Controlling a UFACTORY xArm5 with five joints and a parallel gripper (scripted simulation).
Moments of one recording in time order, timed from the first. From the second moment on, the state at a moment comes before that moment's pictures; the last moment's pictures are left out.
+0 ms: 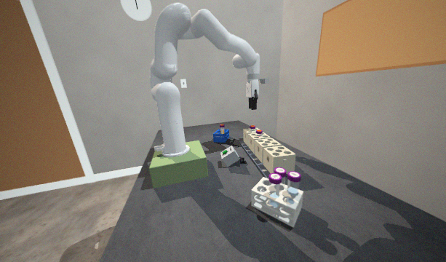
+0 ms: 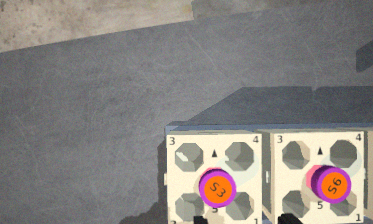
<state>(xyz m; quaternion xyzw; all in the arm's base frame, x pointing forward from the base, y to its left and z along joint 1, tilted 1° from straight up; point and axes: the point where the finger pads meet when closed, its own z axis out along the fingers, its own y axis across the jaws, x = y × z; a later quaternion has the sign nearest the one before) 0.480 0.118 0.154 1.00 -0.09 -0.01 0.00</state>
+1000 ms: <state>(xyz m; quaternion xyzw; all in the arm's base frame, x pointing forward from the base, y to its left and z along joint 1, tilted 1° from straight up) 0.433 0.161 0.154 0.99 0.12 -0.01 0.00</state>
